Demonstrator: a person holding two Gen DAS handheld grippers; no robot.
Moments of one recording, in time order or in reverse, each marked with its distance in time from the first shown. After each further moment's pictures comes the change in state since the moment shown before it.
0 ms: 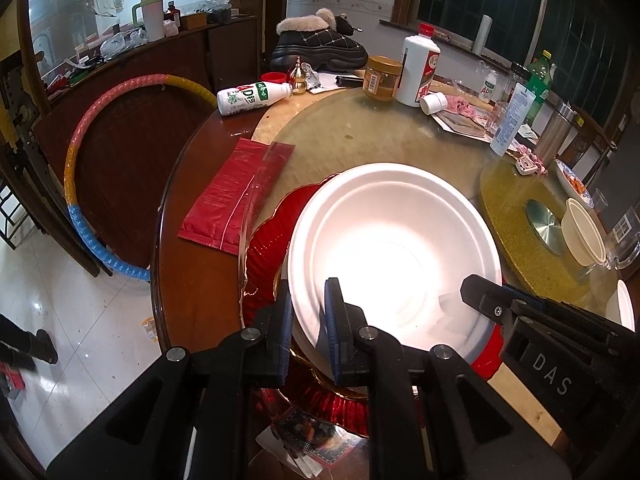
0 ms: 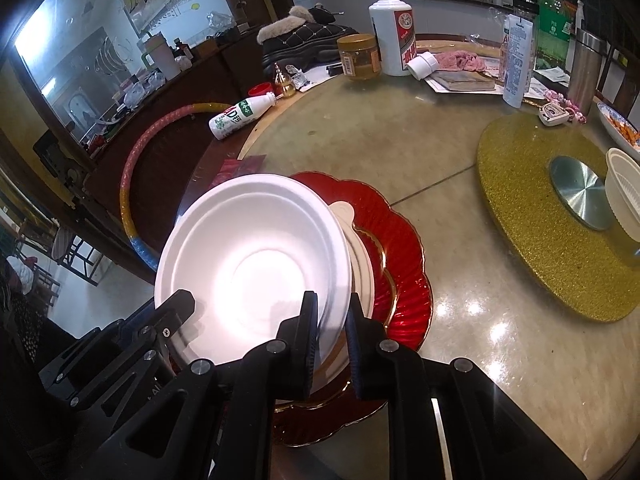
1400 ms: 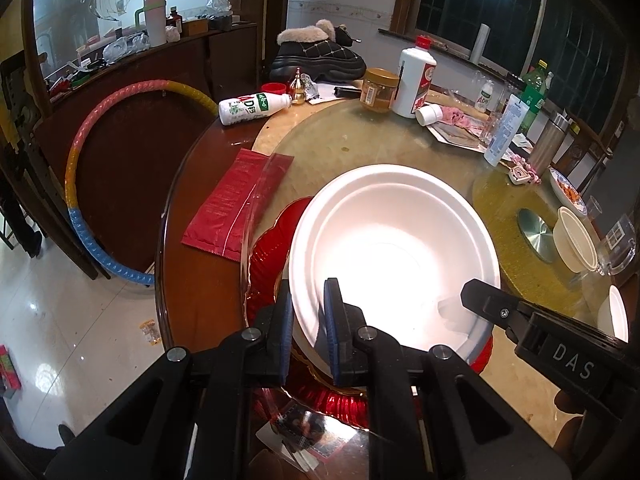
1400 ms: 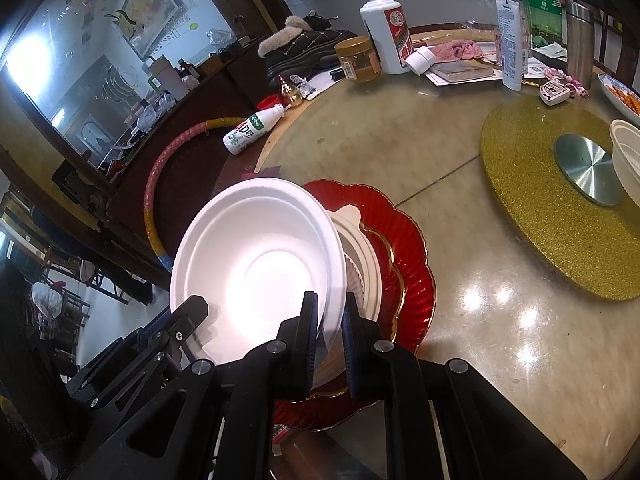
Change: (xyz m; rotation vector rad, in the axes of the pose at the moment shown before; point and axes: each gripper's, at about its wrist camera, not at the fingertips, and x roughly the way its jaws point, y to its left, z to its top) left arm -0.014 -0.002 0.004 -0.015 -0.022 -0.012; right arm -0.014 -0.013 0.001 0.094 -0.001 0.115
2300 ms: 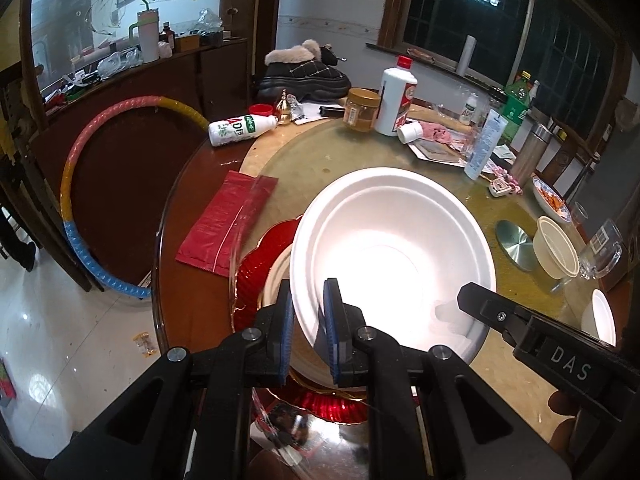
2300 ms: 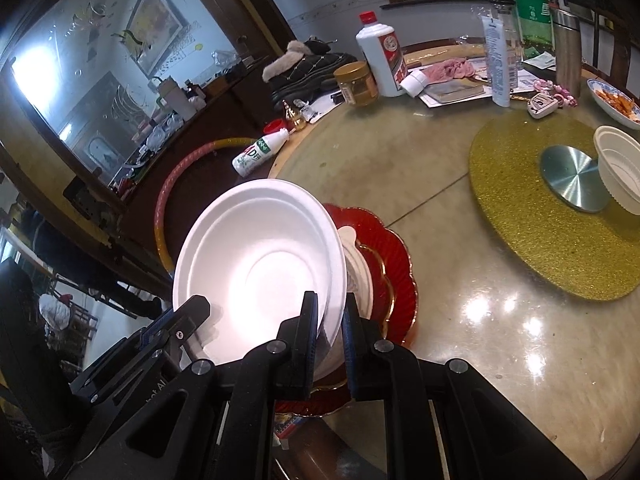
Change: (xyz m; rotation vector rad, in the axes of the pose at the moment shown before) left arm -0.024 -0.010 0.007 0.009 -0.049 -0.034; right arm -0.033 -0.003 -0.002 0.018 -0.064 0.030
